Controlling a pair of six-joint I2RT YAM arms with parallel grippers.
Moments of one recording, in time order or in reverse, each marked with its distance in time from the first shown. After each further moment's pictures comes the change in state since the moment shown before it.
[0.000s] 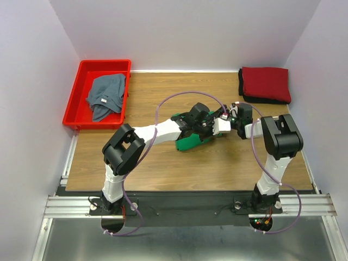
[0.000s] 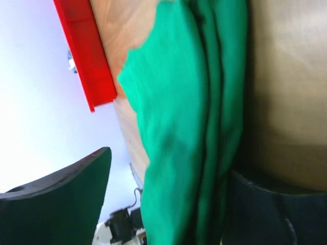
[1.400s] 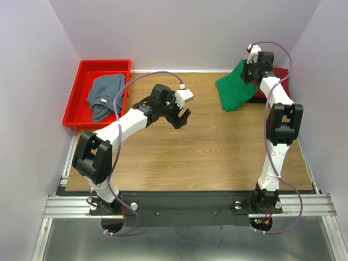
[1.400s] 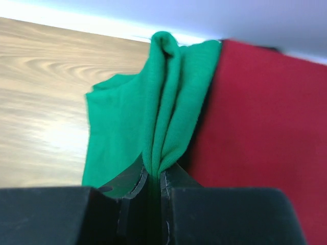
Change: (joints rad) left arm 0.323 -0.282 -0.107 -0.184 -0.088 -0.243; right arm -0.156 0.284 1.134 -0.810 0.468 -1.195
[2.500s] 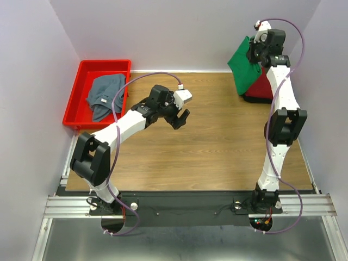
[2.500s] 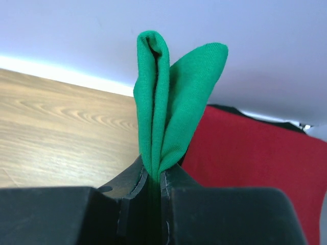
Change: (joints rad) left arm 0.000 -0.020 -0.035 0.019 -0.018 -0.003; right arm -0.005 -0.003 0.375 -0.229 0.013 -0.033
